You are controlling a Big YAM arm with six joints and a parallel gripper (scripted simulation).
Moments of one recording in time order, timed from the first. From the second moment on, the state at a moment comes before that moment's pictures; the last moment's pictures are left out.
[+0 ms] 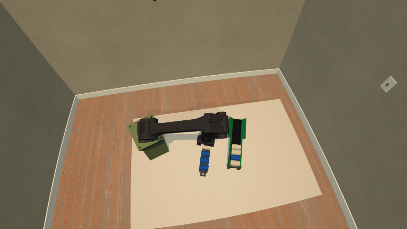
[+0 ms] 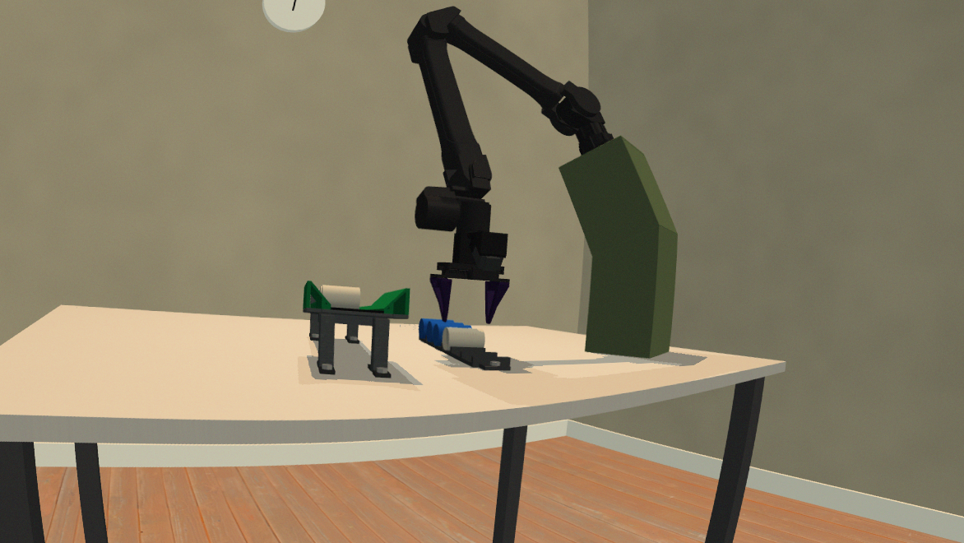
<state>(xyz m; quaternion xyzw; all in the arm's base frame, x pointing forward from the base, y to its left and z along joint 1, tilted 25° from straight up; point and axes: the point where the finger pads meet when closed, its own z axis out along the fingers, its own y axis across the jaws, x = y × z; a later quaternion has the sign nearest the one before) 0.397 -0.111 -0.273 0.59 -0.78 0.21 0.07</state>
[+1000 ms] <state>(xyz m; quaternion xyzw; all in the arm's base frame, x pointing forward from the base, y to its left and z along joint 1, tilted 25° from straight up) 0.404 -0.111 -0.273 0.58 -0.78 0.21 0.06</state>
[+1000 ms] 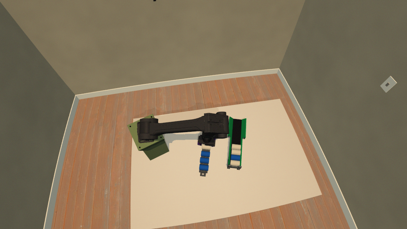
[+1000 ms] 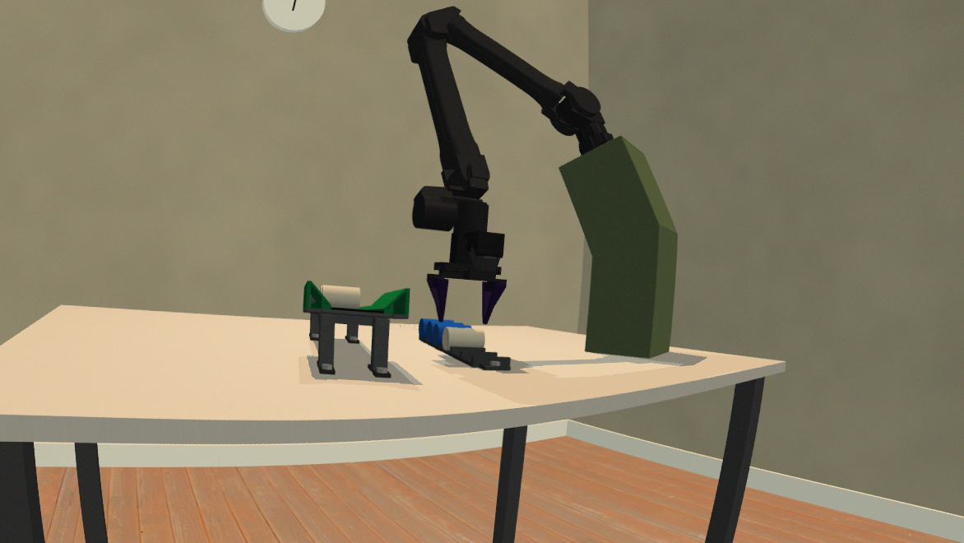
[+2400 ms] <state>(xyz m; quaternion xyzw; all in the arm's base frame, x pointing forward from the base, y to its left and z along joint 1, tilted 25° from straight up) 0.404 -0.112 -0.273 0.58 -0.78 0.21 0.06</state>
